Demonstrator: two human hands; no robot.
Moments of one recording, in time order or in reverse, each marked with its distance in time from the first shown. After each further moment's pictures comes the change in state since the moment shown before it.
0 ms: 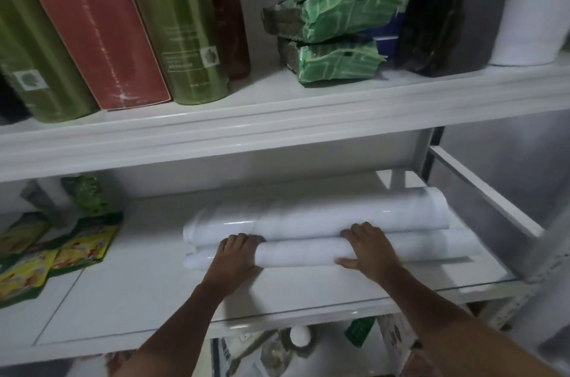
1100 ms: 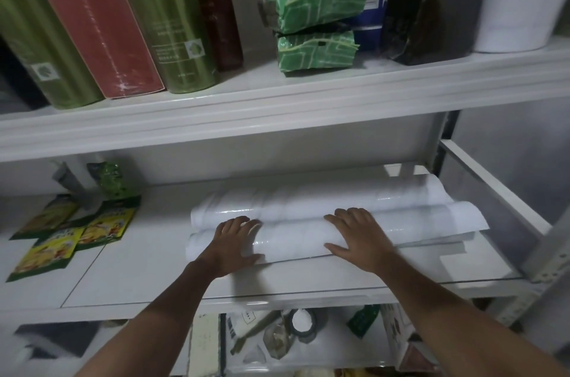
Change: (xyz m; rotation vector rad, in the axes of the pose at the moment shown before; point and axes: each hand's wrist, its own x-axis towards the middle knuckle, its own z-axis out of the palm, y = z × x) left_hand -0.010 0.008 -0.026 0.014 -0.076 -0.022; right_hand -0.003 -0.004 -0.013 0.050 0.241 -0.241
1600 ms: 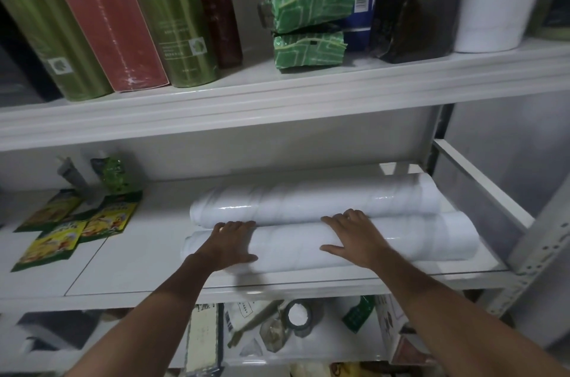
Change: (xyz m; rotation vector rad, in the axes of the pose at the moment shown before) left_hand -0.009 0.019 -0.014 0.041 -0.200 -0.107; right_hand -0.008 -0.005 -0.009 -0.093 -0.158 -0.009
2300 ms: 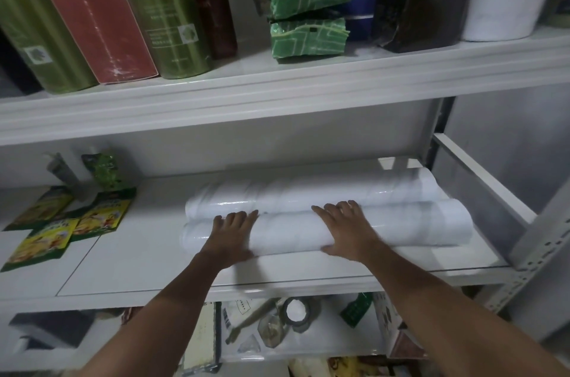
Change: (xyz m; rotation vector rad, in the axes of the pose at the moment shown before) left_hand 0.013 0.001 0.018 0.261 0.098 0.025; right_hand 0.014 -0.007 0.008 -0.040 -0.091 0.020
